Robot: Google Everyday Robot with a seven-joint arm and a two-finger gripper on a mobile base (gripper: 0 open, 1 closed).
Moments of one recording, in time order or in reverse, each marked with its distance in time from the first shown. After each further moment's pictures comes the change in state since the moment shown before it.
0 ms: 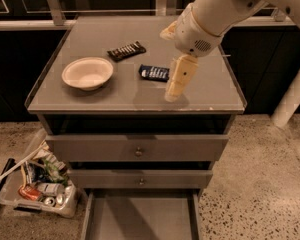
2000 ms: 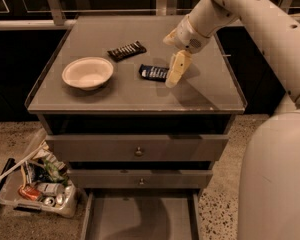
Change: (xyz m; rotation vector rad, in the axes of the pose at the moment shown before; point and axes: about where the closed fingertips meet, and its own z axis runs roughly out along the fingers) arm 0.065 -0.097 0.082 -0.077 -0.048 0.088
